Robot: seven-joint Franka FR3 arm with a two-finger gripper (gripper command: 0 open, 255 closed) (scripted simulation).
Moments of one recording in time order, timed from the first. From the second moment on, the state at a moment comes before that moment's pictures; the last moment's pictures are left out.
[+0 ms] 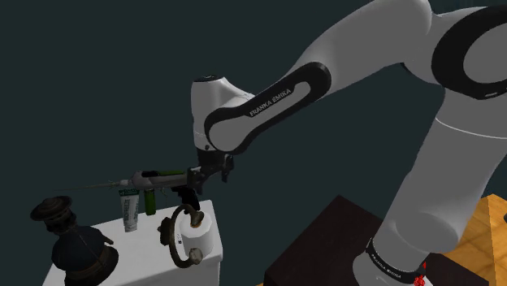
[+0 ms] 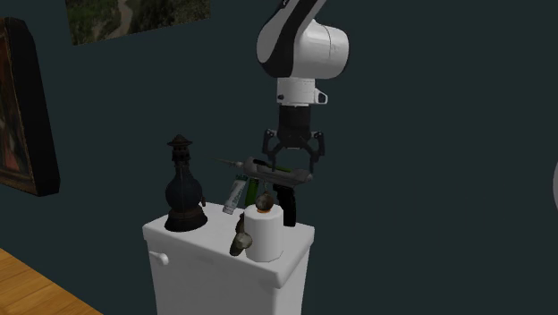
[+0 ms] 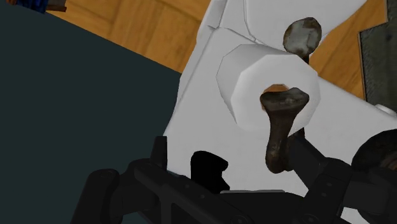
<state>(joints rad) 0.10 0.05 0.44 -2.18 -0.01 2.26 0.53</state>
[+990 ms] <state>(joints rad) 0.20 0.40 0.41 -1.99 -0.21 2.39 0.71</state>
